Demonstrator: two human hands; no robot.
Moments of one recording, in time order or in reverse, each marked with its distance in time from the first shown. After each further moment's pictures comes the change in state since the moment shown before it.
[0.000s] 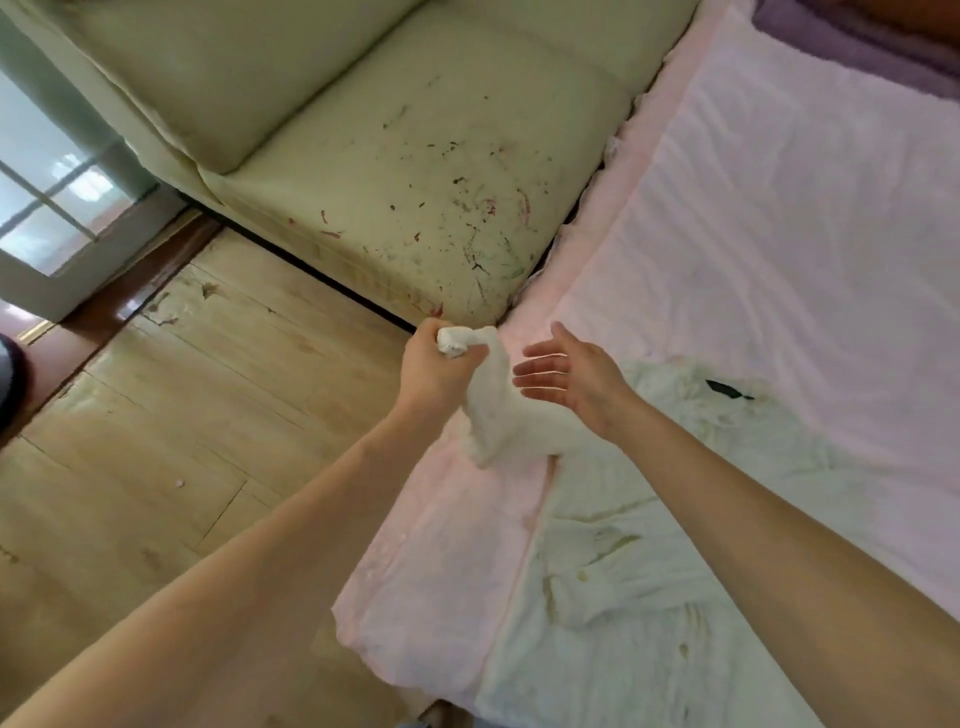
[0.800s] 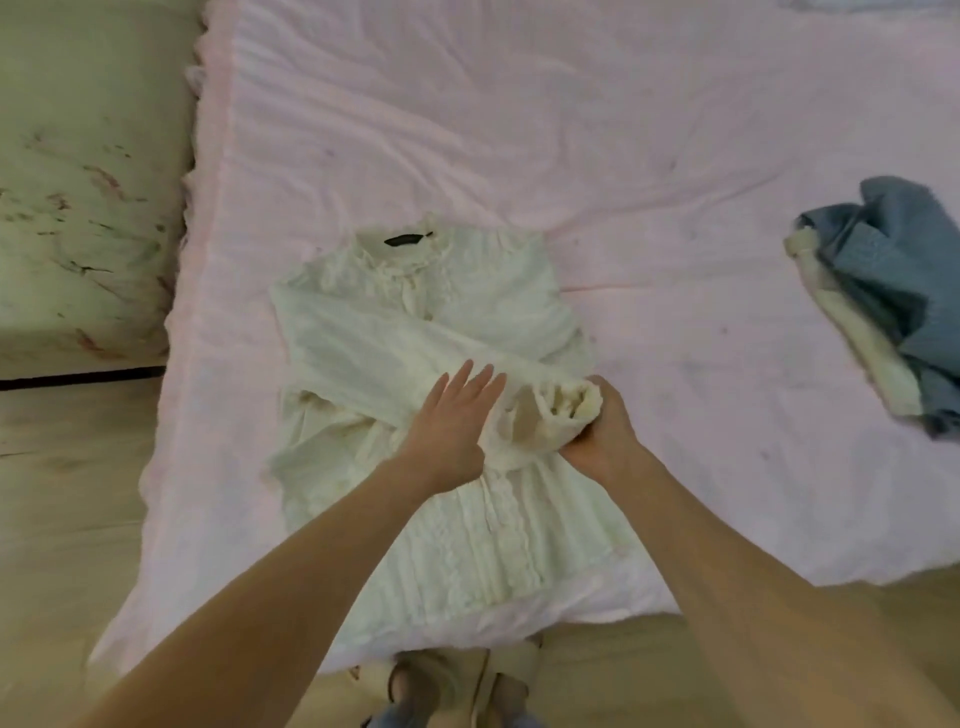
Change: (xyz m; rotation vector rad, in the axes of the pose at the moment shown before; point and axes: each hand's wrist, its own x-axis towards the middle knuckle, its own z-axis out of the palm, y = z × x) left_hand -0.215 -0.120 0.274 1.282 -0.966 0.978; right_hand -0.193 0.244 -0.281 1.019 0.649 -0.002
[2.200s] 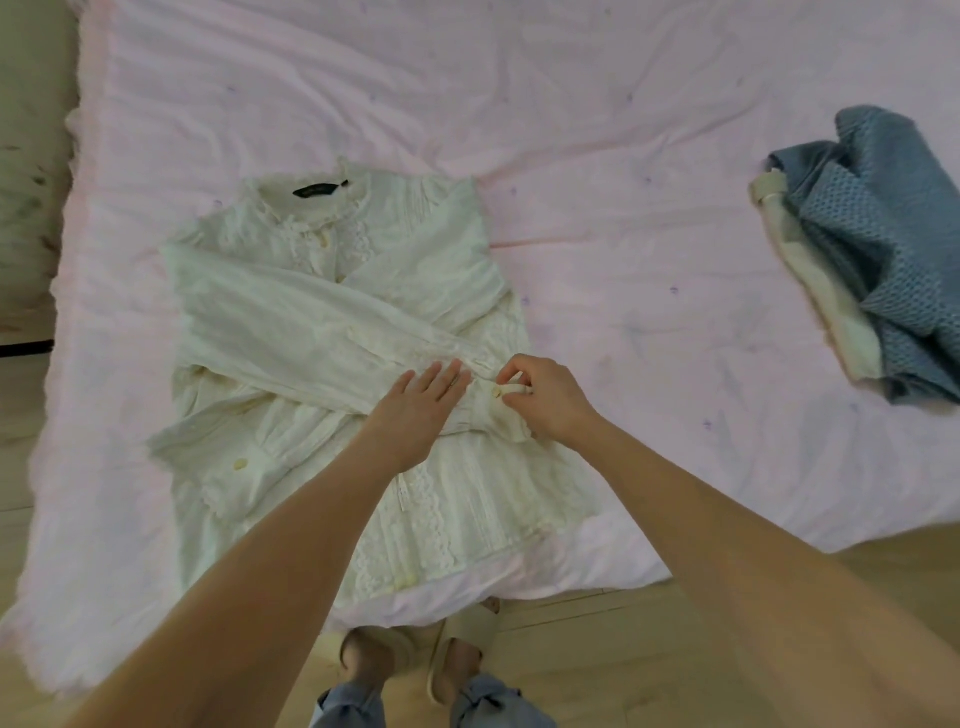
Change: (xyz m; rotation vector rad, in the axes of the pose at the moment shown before) left_hand 0.057 0.037 0.080 0.304 -0.181 0.034; right_hand 0.056 -0.029 -0.089 -1.365 -0.230 -0.435
